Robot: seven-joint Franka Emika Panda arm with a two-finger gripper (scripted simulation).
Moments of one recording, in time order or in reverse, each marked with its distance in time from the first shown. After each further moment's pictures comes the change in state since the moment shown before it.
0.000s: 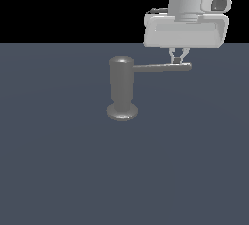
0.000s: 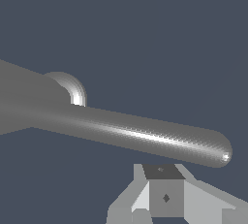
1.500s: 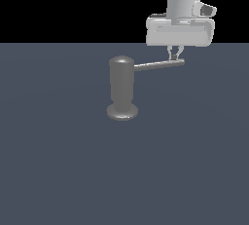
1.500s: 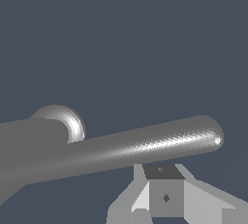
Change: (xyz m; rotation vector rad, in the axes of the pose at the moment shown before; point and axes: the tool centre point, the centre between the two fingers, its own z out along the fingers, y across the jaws) arm 0.077 0.003 0.003 -0.002 -0.009 0.018
